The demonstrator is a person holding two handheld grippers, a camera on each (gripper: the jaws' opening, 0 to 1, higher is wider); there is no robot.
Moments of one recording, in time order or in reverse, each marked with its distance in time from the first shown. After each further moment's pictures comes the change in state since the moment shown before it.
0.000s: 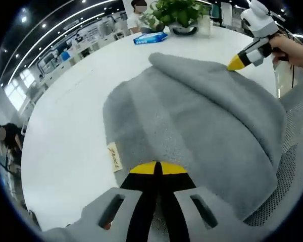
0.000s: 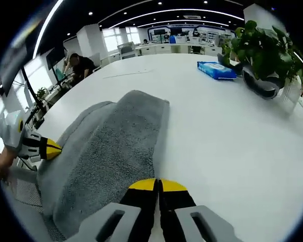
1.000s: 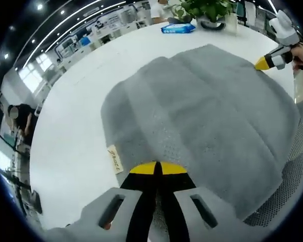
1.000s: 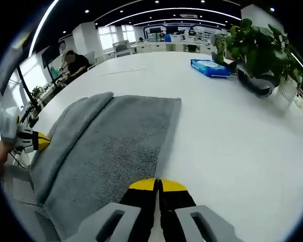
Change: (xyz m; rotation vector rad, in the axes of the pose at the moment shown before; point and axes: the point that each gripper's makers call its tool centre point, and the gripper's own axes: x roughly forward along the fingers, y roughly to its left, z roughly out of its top) left arm -0.010 0.036 -0.022 -0.079 0.073 0.135; right arm -0.001 -0.014 -0.002 -0.017 0.004 -0.039
